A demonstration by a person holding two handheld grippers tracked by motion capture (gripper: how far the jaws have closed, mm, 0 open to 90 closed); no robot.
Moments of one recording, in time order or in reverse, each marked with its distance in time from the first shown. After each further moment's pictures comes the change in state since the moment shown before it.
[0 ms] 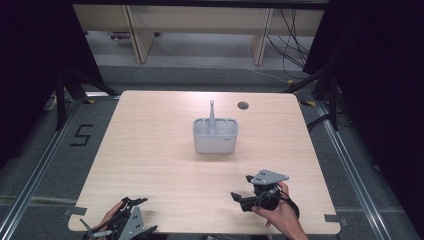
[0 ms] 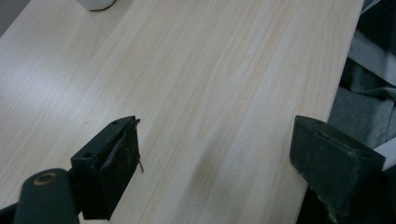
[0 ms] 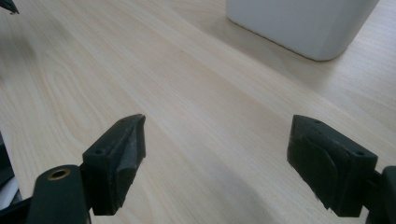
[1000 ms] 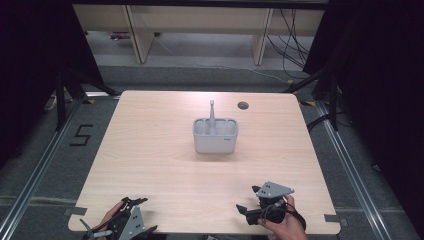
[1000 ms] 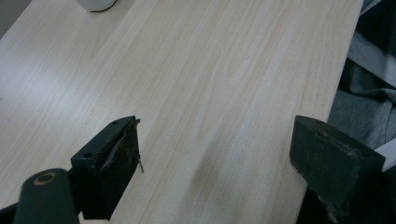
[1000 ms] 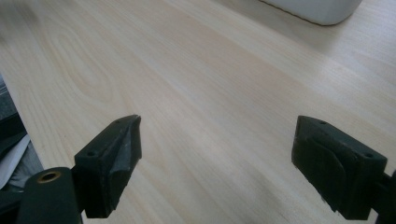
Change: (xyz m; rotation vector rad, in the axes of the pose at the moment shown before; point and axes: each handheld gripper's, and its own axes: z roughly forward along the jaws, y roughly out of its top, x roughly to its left) left arm 0.000 0.000 -0.001 -0.002 -0.003 0.001; right arm 0.006 -0.028 -0.013 0.021 -0.023 -0.049
